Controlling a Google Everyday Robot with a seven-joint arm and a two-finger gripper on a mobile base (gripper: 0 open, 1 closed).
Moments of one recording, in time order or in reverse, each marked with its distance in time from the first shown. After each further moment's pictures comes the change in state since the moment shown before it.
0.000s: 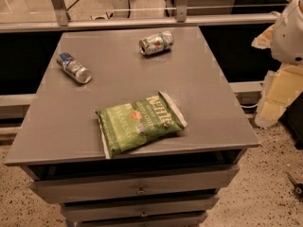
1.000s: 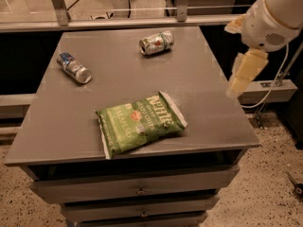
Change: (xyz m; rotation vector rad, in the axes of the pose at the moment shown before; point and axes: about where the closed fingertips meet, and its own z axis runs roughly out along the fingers) arm -0.036 -0.079 0.046 0.062 -0.158 -0.095
